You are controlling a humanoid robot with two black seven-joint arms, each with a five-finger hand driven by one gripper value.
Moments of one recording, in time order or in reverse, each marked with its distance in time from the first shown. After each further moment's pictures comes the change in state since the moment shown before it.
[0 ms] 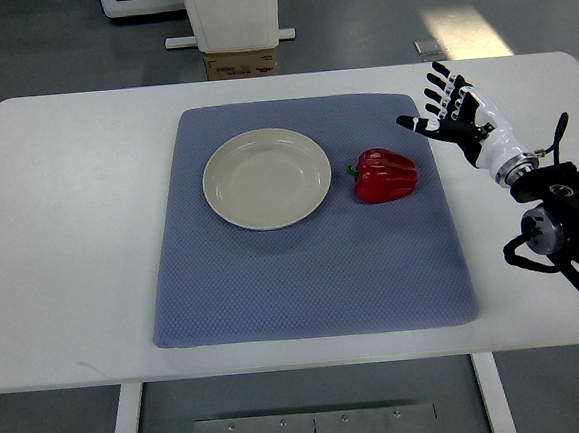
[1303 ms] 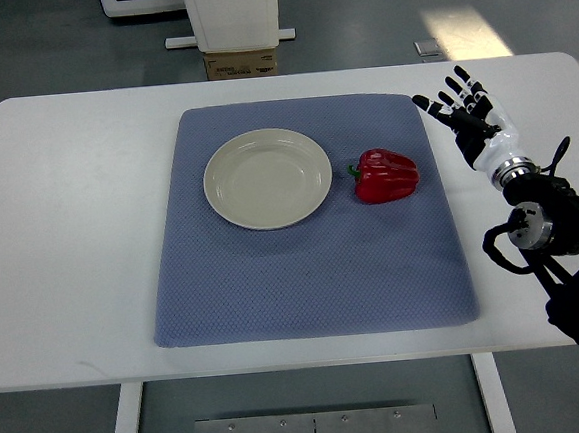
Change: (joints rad) left arm 0.000 0.000 0.000 0.000 0.000 0.000 0.000; right arm -0.099 0.182 0.359 -0.017 -0.028 -0.044 -0.115
